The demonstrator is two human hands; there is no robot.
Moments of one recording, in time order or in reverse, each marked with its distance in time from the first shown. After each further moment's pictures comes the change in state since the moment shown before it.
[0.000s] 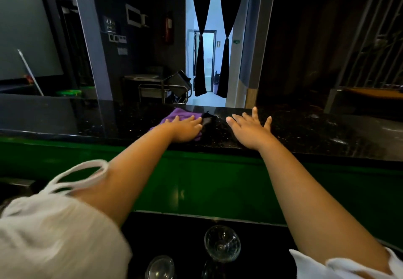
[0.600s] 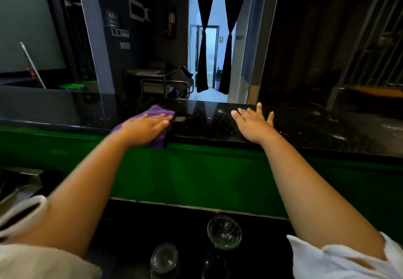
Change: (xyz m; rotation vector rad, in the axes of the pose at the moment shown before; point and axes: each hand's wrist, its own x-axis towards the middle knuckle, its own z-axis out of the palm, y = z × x) left_hand -0.066 -0.065 0.022 -0.216 0.199 -0.185; right_hand 0.002 0.000 0.002 0.018 0.040 0.010
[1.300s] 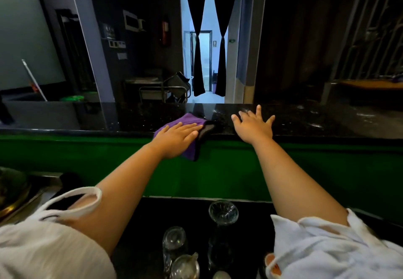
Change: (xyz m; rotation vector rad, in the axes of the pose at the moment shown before) left_hand -0.047 0.070 0.015 -0.037 -0.005 0.205; right_hand -0.042 0.006 0.000 -0.075 0.104 0.117
